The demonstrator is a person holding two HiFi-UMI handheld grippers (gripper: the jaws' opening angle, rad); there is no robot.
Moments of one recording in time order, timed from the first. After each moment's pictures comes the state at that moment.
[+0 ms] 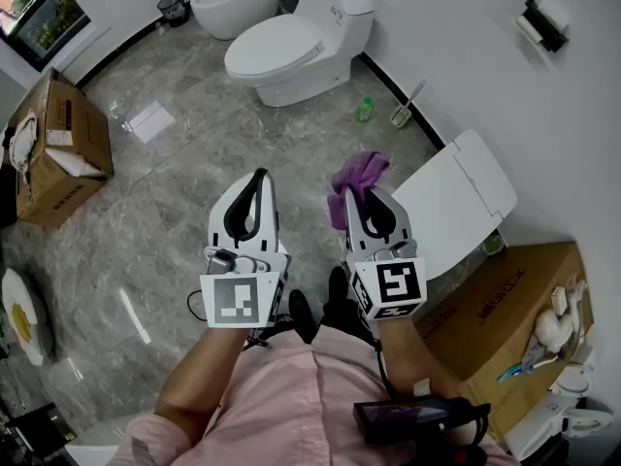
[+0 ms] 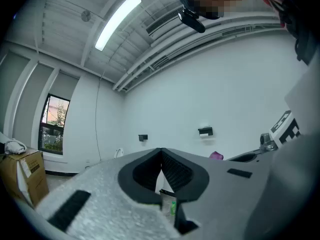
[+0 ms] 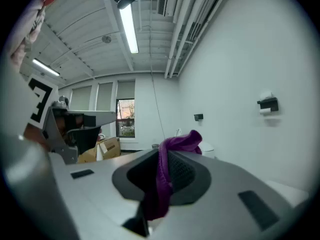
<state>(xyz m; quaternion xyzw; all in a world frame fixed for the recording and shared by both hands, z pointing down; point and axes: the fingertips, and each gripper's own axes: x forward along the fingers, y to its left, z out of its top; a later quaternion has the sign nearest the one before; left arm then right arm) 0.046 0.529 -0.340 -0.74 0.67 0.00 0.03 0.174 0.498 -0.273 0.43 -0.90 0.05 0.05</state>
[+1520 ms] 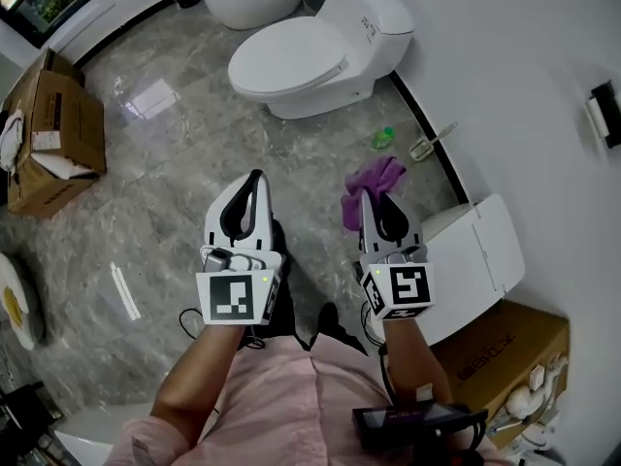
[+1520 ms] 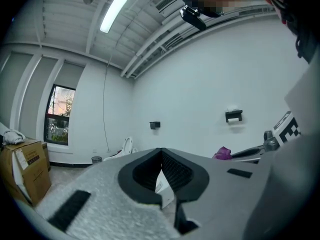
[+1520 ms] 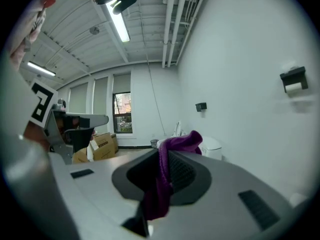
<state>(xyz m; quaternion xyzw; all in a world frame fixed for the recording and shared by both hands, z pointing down) -0.051 0.294 -0.262 -0.70 0.71 -0.02 0.00 0.111 0.245 -0.203 0.40 -0.91 0.07 0.08</state>
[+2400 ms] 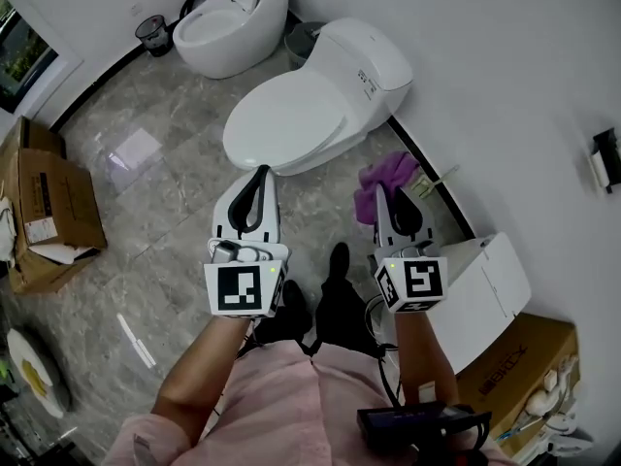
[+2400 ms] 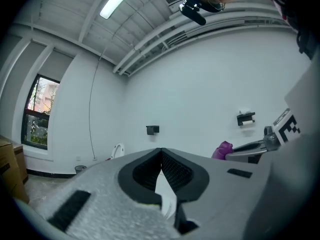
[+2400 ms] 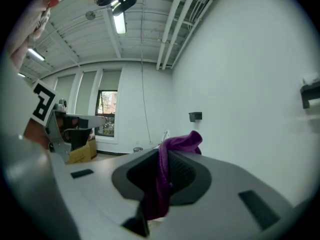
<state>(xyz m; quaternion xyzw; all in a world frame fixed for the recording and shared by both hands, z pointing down) -0.186 0.075 -0.285 -0.75 0.66 0.00 0.01 -0.003 0.043 -0.240 0.47 -0.88 0.02 0.07</state>
